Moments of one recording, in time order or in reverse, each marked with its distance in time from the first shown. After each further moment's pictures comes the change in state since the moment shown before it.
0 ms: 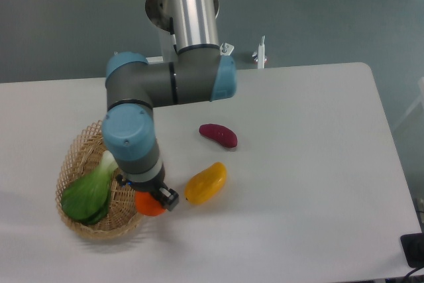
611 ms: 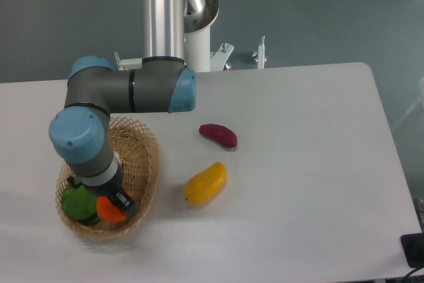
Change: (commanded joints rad) arm -0.095 -0.040 0.029 0.100 -0.038 -0.109
